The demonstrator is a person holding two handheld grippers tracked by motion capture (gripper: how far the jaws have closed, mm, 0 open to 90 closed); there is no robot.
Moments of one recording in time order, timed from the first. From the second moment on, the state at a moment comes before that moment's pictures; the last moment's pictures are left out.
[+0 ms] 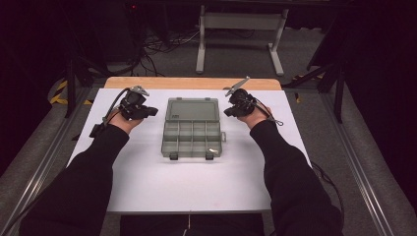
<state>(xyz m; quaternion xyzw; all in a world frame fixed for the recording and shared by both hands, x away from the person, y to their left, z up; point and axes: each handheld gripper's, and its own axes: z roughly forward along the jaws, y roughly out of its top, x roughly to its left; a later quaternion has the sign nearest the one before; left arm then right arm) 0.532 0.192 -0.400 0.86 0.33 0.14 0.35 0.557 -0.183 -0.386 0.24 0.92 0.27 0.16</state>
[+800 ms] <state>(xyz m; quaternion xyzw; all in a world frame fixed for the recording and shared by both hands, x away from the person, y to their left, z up) 0.562 0.178 -0.427 0.86 0.37 0.12 0.33 0.577 -0.176 -0.411 0.26 0.92 0.26 0.15</state>
